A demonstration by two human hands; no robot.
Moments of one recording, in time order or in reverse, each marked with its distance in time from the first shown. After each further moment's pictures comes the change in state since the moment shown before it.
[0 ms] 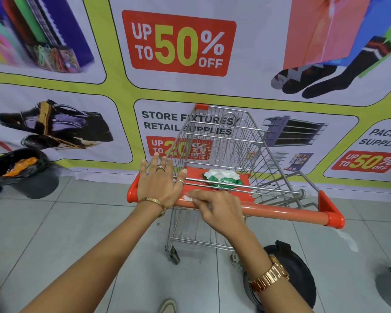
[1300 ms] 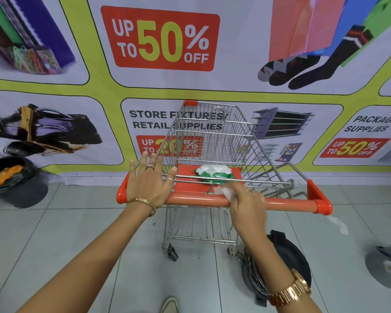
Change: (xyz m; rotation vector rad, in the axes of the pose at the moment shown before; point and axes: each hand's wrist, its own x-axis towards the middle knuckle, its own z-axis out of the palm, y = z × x) left_hand 0.002 -0.007 -0.001 0.019 0.017 0.031; right_hand -0.027 0.035 -0.011 -0.040 0.259 0.422
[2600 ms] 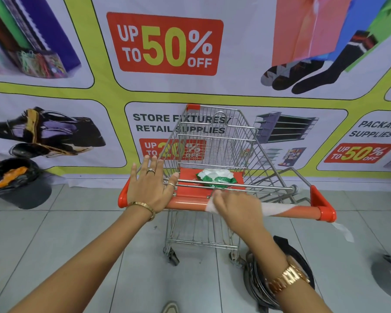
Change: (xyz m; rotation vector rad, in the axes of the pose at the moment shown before) left_hand 0.002 -0.004 0.002 0.012 -0.028 0.004; right_hand 0.017 -0.012 -0.006 -0.646 -0.282 -0.466
